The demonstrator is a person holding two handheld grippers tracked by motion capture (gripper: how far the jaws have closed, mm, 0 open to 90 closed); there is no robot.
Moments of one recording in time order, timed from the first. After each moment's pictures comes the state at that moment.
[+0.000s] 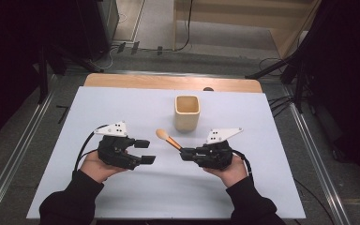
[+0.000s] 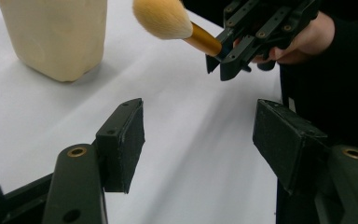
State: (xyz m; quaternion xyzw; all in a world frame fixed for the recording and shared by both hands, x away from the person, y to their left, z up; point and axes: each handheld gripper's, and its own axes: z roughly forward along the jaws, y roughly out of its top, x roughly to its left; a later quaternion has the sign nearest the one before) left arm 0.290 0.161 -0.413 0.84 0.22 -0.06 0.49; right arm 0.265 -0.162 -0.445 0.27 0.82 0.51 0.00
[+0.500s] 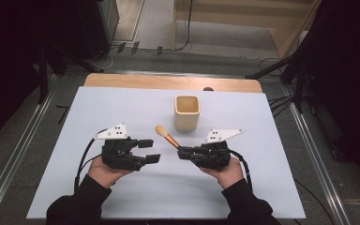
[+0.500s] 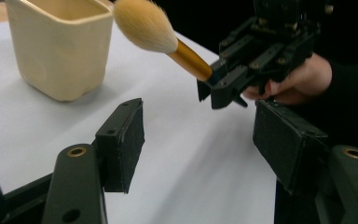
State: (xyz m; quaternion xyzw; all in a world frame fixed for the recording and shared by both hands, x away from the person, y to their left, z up) left arm 0.279 0.152 -0.417 0.80 0.25 -0.04 0.54; right arm 0.263 -0.157 -0.448 0.30 0.79 0.54 0.00
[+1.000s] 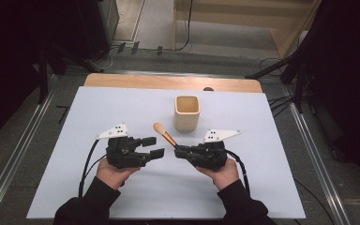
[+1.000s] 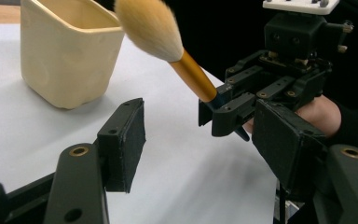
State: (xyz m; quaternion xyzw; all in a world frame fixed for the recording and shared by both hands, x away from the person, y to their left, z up) left arm 0.280 0.142 -0.426 0.76 0.30 -0.05 0.57; right arm 0.263 -0.148 -0.450 0.31 0.77 0.55 0.00
